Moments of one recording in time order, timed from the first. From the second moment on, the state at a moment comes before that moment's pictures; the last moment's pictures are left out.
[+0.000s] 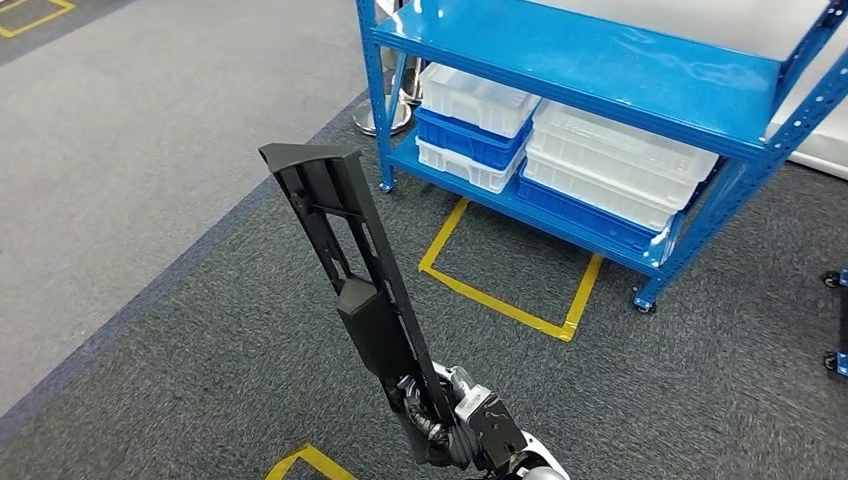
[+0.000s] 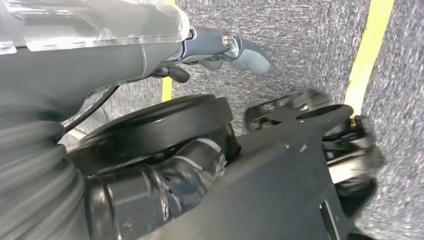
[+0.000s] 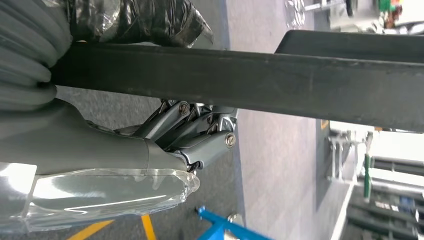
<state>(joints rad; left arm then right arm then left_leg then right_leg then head) -0.12 -0.25 1.03 -0.21 -1.23 -0.01 0.01 -0.03 0.02 0.50 -1.46 -0.07 0.22 -0.38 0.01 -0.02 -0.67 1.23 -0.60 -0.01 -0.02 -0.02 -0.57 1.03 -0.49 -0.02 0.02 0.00</state>
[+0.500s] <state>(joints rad) -0.10 -0.26 1.03 -0.21 -1.23 0.00 0.01 -0.02 0.02 0.50 -1.47 -0.06 0.22 -0.38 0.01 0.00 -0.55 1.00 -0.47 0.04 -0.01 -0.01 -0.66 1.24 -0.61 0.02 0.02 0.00</state>
